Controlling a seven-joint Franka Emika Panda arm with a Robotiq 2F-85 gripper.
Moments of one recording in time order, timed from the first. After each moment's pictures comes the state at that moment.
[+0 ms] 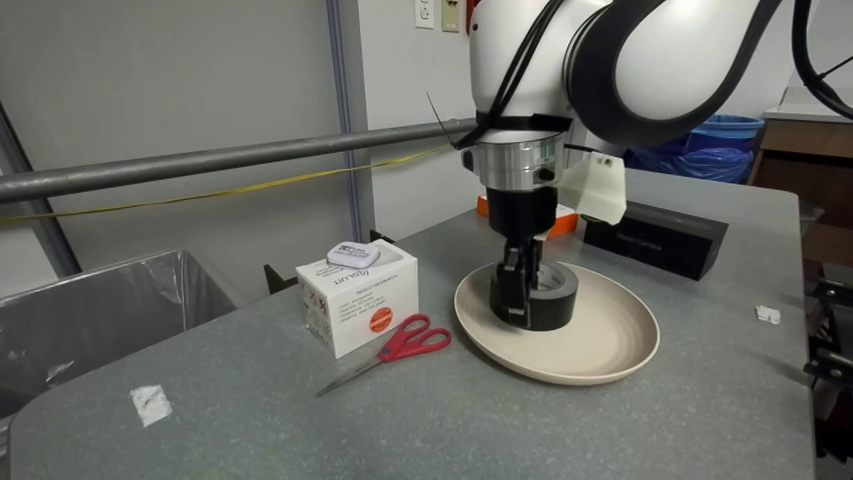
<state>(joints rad) 0.30 0.53 0.08 -2.09 -0.19 2.50 0.23</state>
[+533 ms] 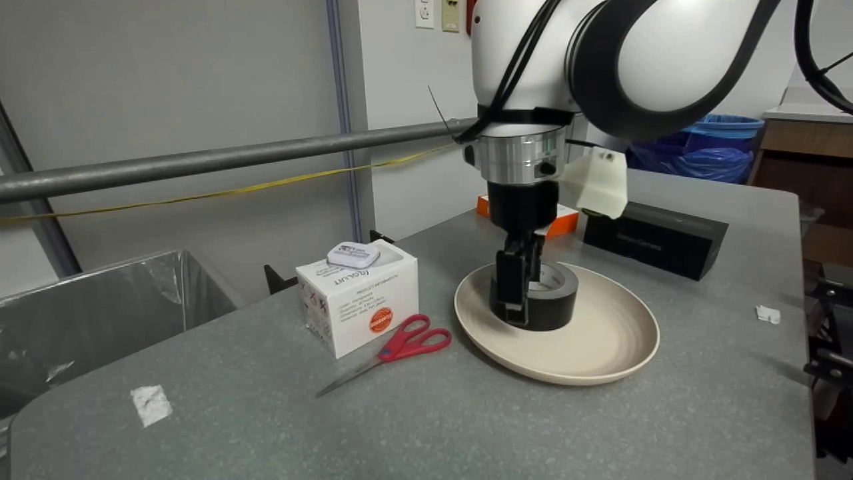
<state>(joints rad) 0.30 0.51 0.08 -2.10 -0.19 2.49 0.23</state>
